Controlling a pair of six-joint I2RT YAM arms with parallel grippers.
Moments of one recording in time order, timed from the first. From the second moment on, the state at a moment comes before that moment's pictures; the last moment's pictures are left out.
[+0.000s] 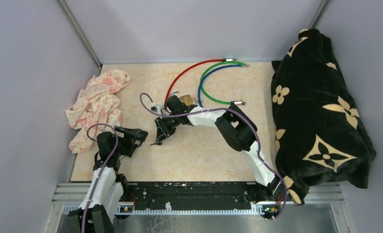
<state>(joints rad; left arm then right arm) 0.18 0.72 0.12 -0.01 0.24 -1.12 0.88 2.24 1.57 -0.15 -0.78 0.26</state>
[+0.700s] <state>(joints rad) 0.18 0.69 0.17 -0.14 0.22 -1.10 0.84 2.14 1.76 -0.53 -0.14 0.06</state>
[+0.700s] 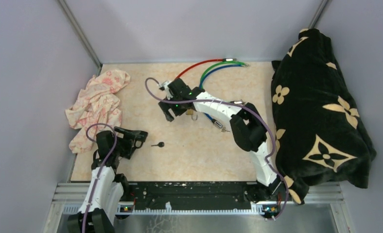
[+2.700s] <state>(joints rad) 0.22 0.63 0.32 -0.22 0.23 -0.86 0.63 2.45 2.15 -0.71 0.03 0.15</state>
